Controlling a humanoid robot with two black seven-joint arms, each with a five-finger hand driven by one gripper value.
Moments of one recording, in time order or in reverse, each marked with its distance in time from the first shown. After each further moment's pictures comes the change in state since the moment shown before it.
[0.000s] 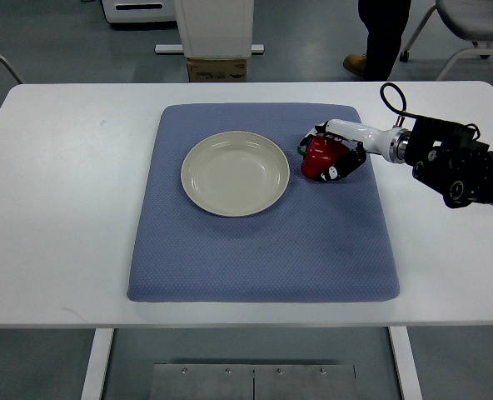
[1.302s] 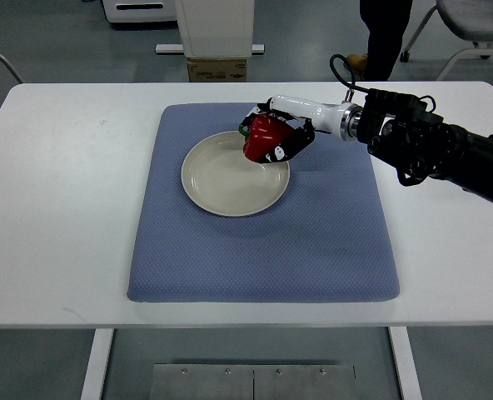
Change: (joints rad) left arm 0.000 0.000 0.000 0.000 0.000 0.000 0.000; right arm 0.109 0.114 0.053 0.031 0.078 0.048 0.012
